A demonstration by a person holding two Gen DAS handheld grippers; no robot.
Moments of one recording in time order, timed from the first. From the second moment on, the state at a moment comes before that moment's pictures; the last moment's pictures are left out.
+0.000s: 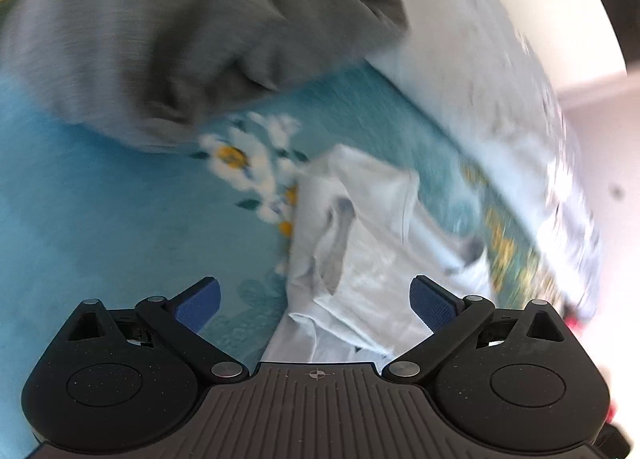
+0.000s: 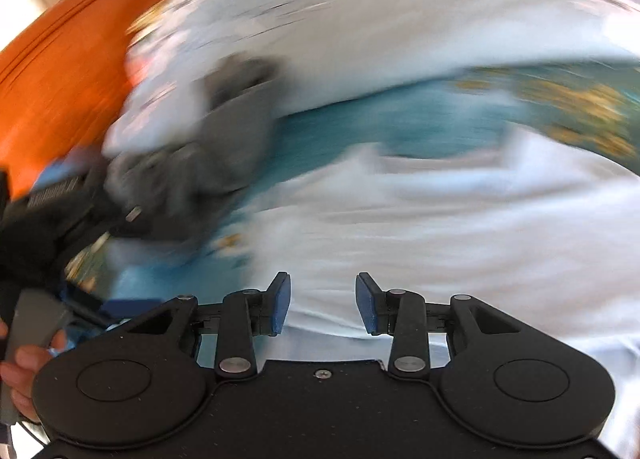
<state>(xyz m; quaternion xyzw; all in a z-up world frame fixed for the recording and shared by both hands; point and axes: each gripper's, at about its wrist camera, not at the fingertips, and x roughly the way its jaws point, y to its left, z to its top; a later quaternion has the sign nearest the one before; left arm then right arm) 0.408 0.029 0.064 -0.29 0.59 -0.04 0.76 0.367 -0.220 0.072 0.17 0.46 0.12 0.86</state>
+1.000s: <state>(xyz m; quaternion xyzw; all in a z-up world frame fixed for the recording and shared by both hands) 0.352 -0.006 0.053 -0.19 0.59 0.00 0.79 0.303 -0.397 0.053 0.24 0.48 -0.10 0.84</state>
